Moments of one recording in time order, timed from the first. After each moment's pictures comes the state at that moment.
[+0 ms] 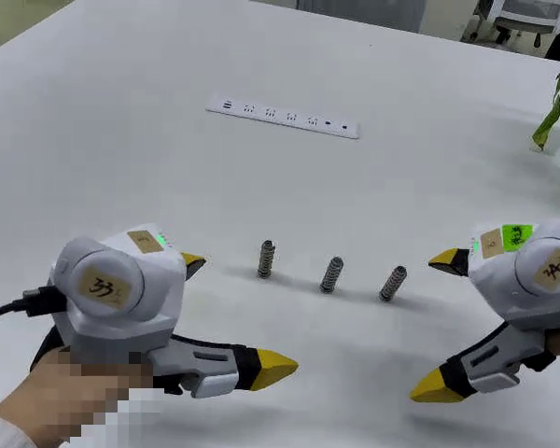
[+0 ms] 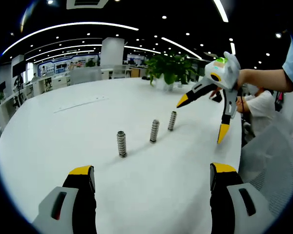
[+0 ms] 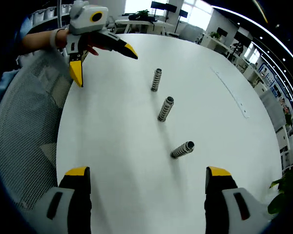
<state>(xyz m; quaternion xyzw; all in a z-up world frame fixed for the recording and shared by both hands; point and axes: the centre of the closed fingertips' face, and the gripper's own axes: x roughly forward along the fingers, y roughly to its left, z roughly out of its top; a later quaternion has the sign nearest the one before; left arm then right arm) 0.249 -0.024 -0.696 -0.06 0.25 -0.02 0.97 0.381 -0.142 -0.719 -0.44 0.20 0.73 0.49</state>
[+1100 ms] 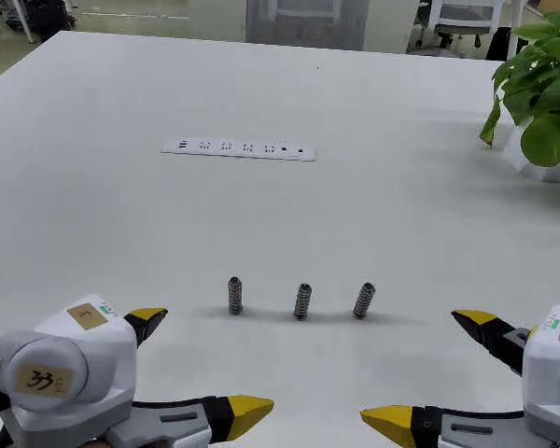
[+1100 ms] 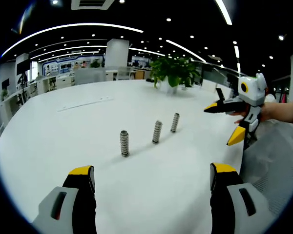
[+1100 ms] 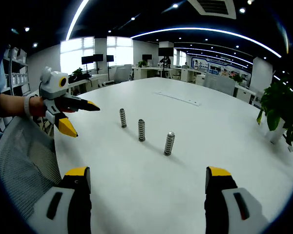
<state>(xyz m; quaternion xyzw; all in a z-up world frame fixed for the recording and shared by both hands) 0.246 -0.023 -0.695 -0.07 0.24 0.00 0.97 0.369 -0.177 -0.690 -0.19 0.20 0.63 0.72</state>
